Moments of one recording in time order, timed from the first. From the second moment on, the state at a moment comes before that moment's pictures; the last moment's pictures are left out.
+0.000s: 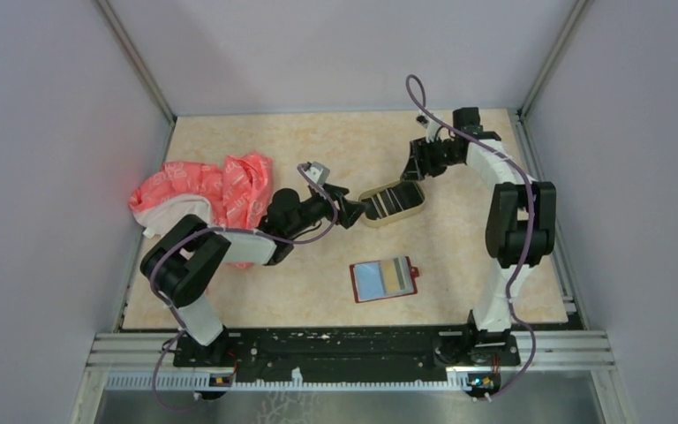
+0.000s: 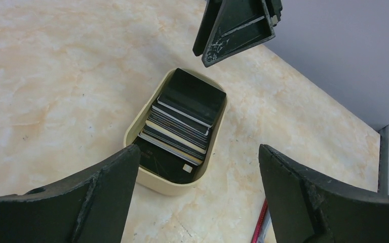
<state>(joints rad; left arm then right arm) -0.67 1.72 0.69 1.05 0.24 -0.34 0.05 1.90 1.50 -0.60 -0.76 -0.27</state>
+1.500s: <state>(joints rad) -0.67 1.80 0.73 1.06 0.29 -0.35 0.10 2.01 1.47 -0.61 -0.56 -0.14</state>
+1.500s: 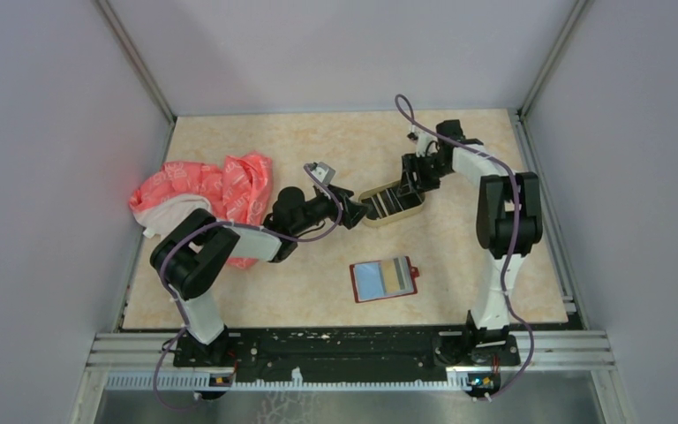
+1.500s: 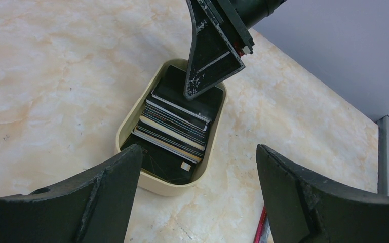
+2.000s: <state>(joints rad) -0.67 1.81 0.73 1.05 0.29 -0.35 0.07 2.03 1.47 -0.61 -0.67 -0.07</state>
